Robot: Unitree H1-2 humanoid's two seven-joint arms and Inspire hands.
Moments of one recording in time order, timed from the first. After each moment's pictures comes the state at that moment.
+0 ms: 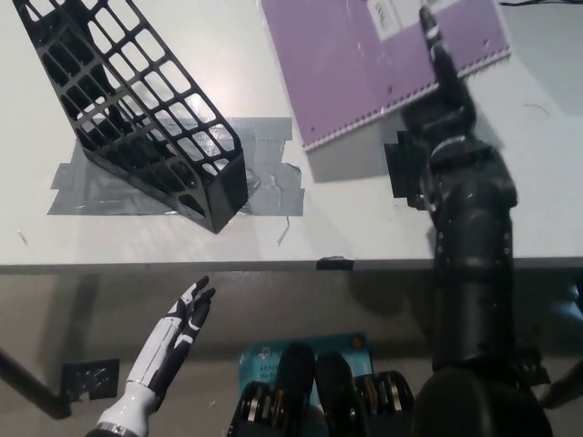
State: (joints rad) left_arm -0.06 0.17 -0.09 0.07 0.11 -0.06 -0.12; right_arm -0.99 0.19 -0.67 0.64 0.80 0.24 -0.19
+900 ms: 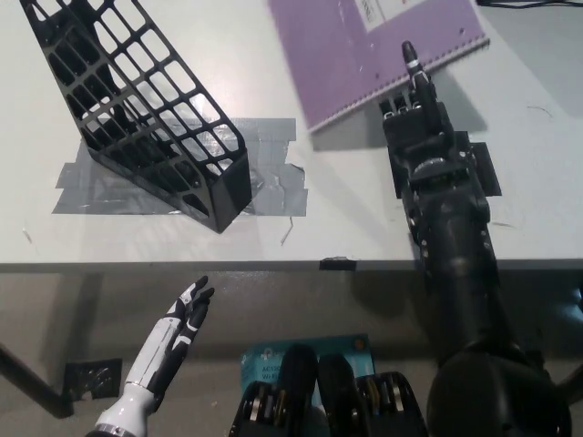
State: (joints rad) left_arm -0.05 0.17 -0.09 0.05 0.11 -0.06 -0.12; right_arm -1.00 0.14 -0.63 0.90 0.80 0.07 -0.04
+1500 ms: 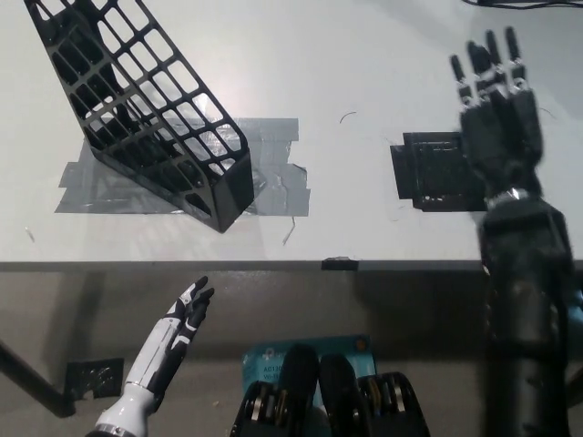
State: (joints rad) left_arm -0.05 0.17 -0.09 0.05 0.11 -0.06 -0.12; right_arm -0.68 0.09 -0.43 0.30 0.80 0.12 0.08
